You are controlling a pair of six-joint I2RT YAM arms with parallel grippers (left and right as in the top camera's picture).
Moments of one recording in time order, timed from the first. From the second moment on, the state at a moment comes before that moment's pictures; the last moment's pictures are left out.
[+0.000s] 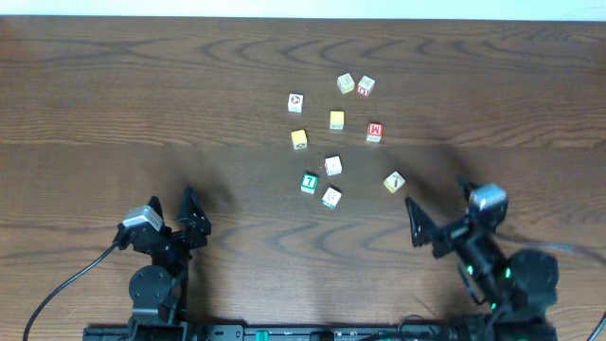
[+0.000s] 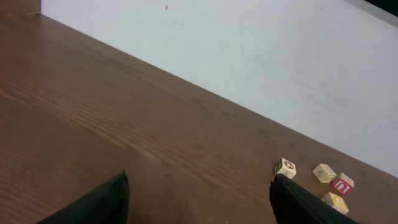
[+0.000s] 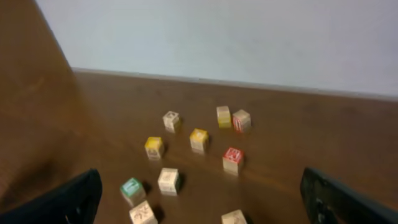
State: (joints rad) left arm -0.07 0.01 0.02 -0.10 -0.16 -0.43; right arm 0.07 0.33 0.38 -0.23 -0.37 0.10
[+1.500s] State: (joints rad) left arm -0.07 0.01 0.02 -0.11 -0.16 -0.43; right arm 0.28 1.94 1.40 -1.16 -0.13 -0.14
